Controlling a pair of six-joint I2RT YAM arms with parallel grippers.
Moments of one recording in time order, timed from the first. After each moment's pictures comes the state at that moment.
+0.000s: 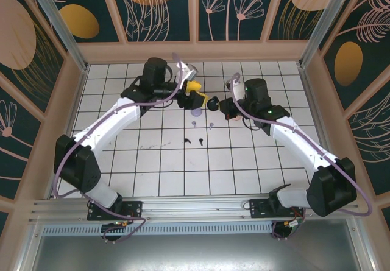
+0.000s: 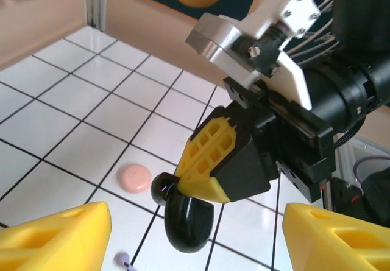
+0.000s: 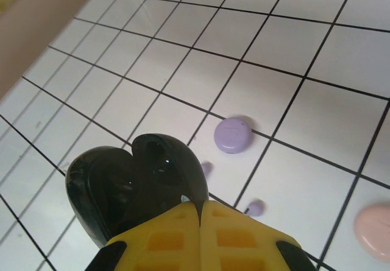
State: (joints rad) left arm -0.53 1.62 1.42 -0.28 0.77 0.03; right arm 0.44 1.31 1.02 -0.32 -0.35 0.12
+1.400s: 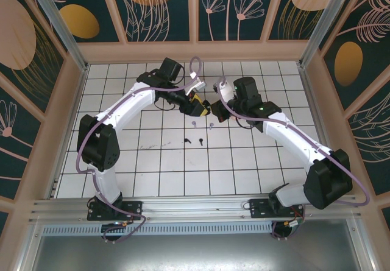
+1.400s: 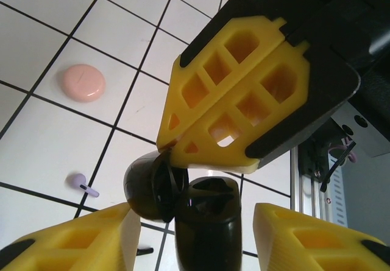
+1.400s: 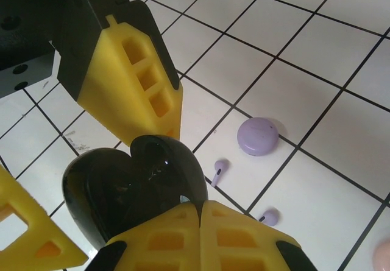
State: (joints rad) left arm -0.53 1.88 1.67 -0.80 0.89 0.30; right arm 0.52 1.38 1.09 -0.37 -0.36 0.00
